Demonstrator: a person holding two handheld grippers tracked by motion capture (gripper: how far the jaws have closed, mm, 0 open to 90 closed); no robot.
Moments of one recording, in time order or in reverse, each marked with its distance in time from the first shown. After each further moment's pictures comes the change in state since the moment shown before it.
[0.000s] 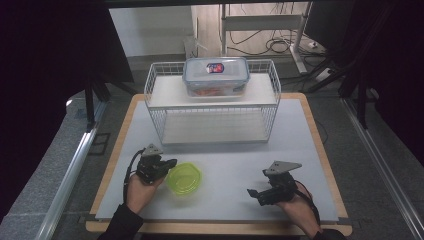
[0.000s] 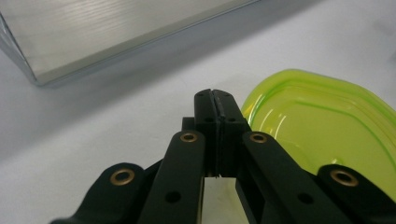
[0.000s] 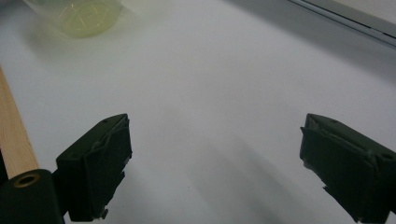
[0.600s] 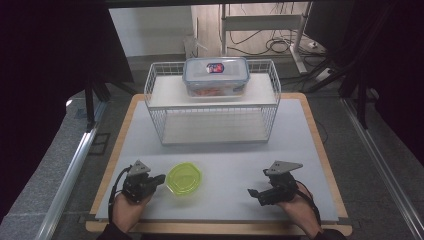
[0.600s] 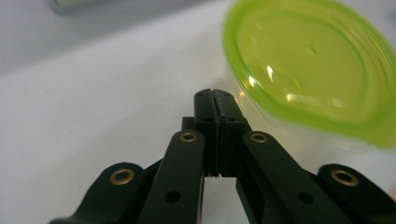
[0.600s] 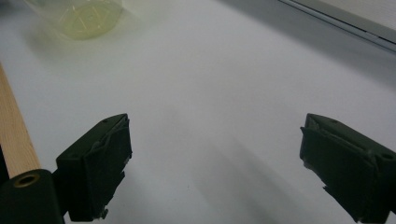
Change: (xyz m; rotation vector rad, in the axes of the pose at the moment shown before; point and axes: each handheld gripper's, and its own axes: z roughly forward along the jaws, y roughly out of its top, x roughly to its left) left arm -0.015 -0.053 -0.040 0.033 0.021 -0.032; right arm 0.000 0.000 -0.002 -0.007 -0.004 -0.006
